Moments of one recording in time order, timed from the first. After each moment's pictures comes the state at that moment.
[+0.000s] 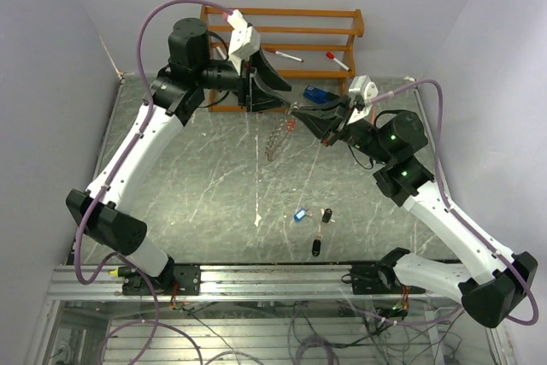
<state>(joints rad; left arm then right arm) -0.47 1.56 1.79 -0.27 1.18 0.06 0.60 1.05 1.01 0.34 -0.49 0.07</state>
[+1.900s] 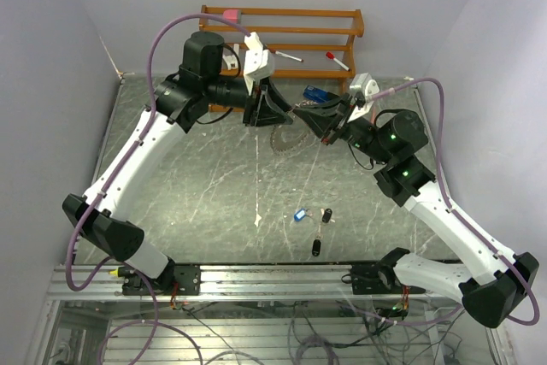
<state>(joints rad) -0.56 1.53 1.78 -0.56 1.06 0.28 0.61 1.05 1.03 0.31 -0.45 0.10</state>
